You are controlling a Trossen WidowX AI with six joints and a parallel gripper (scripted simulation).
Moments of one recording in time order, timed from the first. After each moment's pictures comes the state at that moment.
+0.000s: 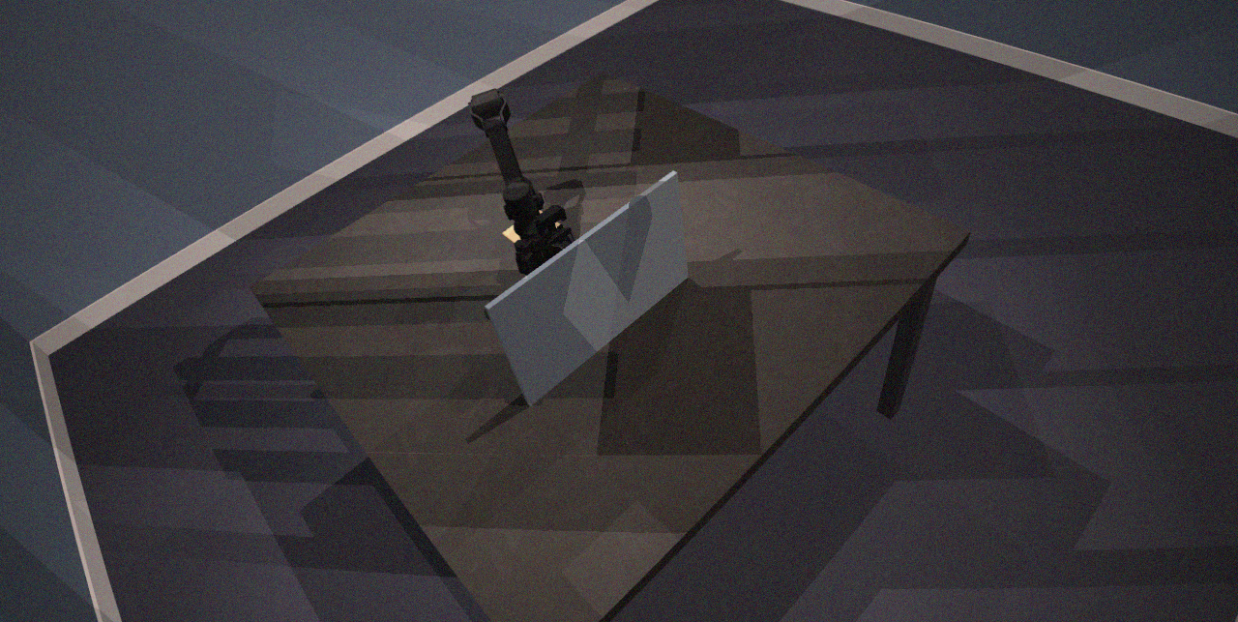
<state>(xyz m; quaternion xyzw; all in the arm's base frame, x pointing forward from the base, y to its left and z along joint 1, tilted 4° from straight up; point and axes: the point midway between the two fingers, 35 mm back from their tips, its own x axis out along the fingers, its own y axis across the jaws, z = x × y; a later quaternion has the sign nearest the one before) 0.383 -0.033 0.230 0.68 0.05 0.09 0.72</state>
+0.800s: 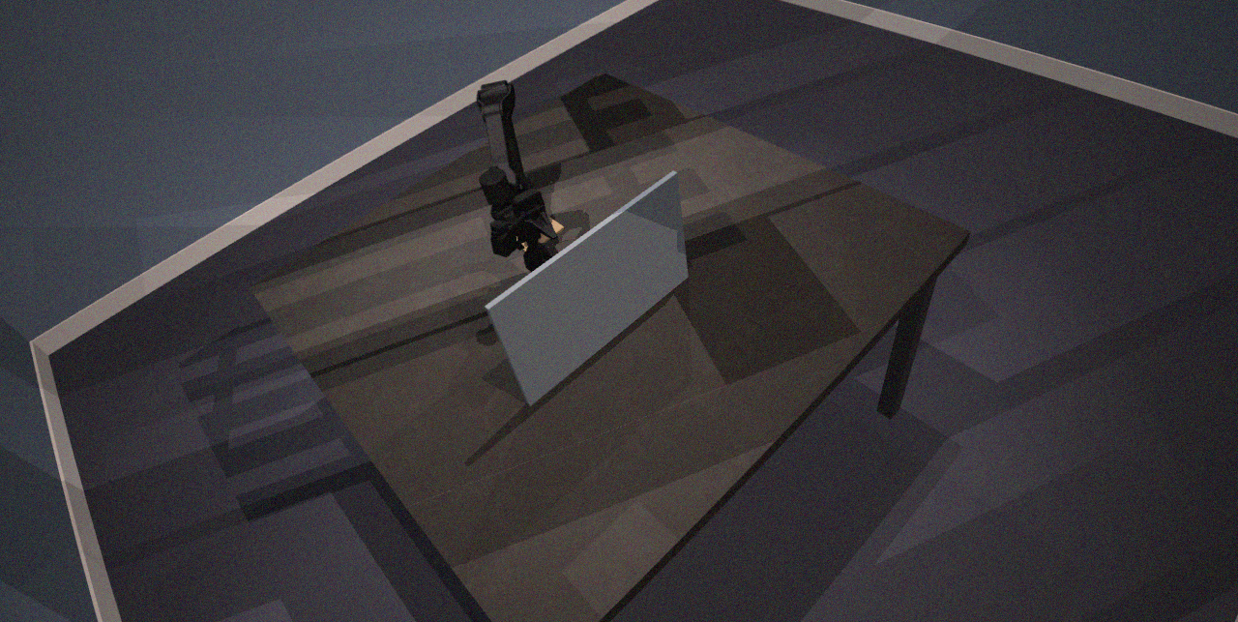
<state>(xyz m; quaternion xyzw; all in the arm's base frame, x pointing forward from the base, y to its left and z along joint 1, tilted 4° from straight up) 0.307 -0.054 0.229 0.65 0.05 0.09 0.76</state>
